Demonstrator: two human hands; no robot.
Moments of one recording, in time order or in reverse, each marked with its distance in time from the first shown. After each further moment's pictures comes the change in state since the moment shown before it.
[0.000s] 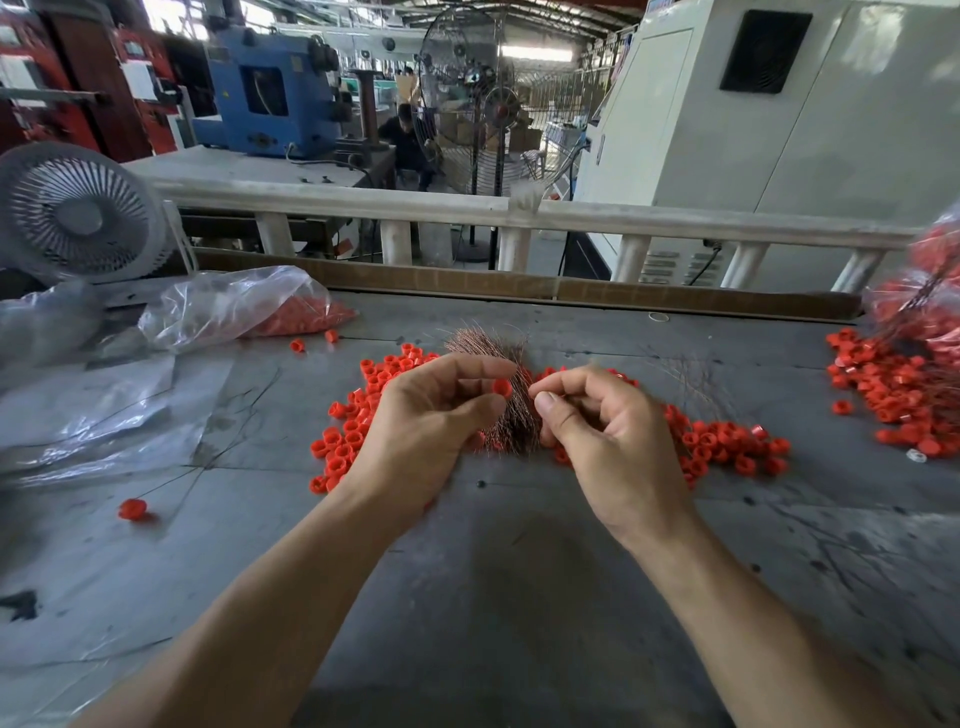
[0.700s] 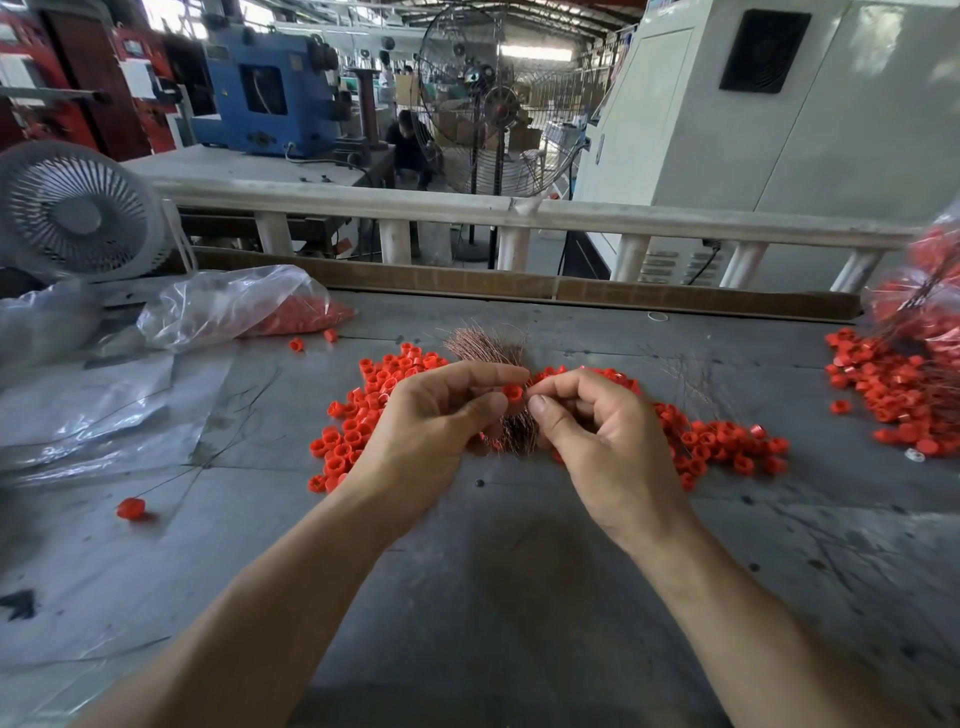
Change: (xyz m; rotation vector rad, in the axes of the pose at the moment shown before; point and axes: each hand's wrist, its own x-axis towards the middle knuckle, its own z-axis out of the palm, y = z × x) left_hand -0.007 0.007 0.001 0.125 -0.069 0.010; right_hand -0.001 0.000 -0.001 -0.060 -0.033 0.006
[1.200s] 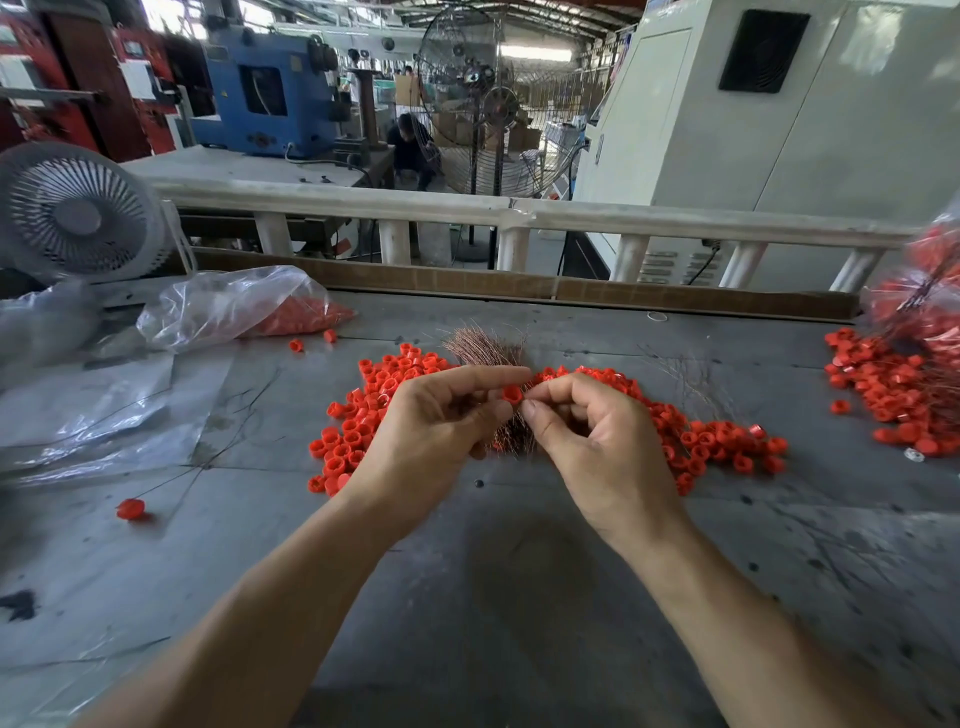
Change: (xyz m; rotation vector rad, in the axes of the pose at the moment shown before) left_hand -0.001 0.001 0.004 0.041 0.005 0.029; right_hand -0.002 -0.002 0.001 -0.037 0.000 0.014
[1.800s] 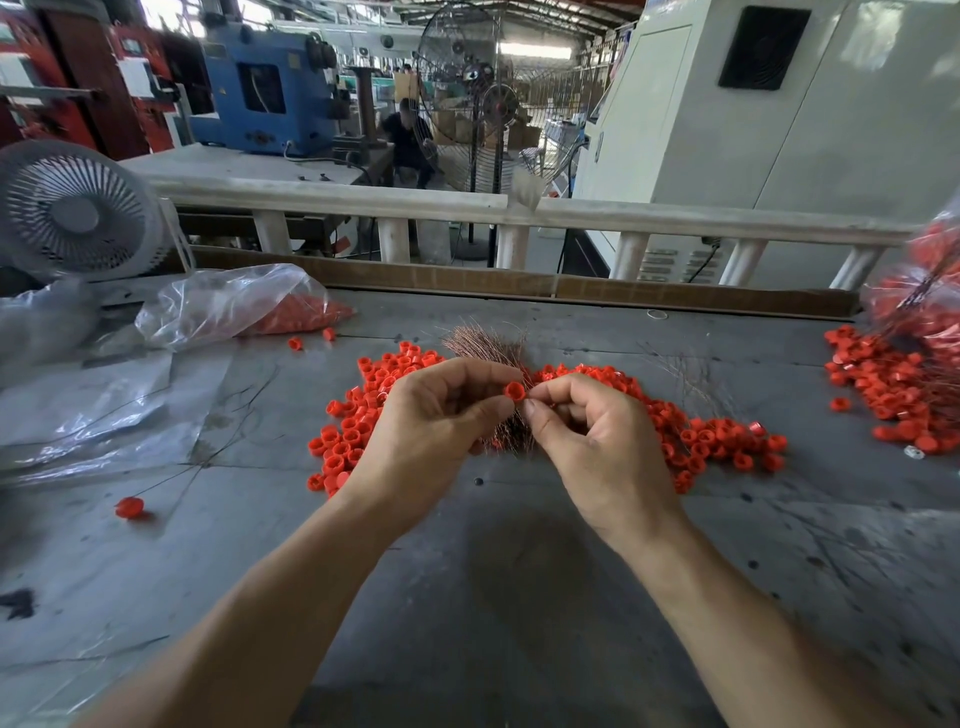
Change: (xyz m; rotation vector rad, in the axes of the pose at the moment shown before) left_hand 0.001 -0.002 0.000 0.010 0.048 -0.010; right_hand -0.001 0.003 0.002 0.000 0.016 0.020
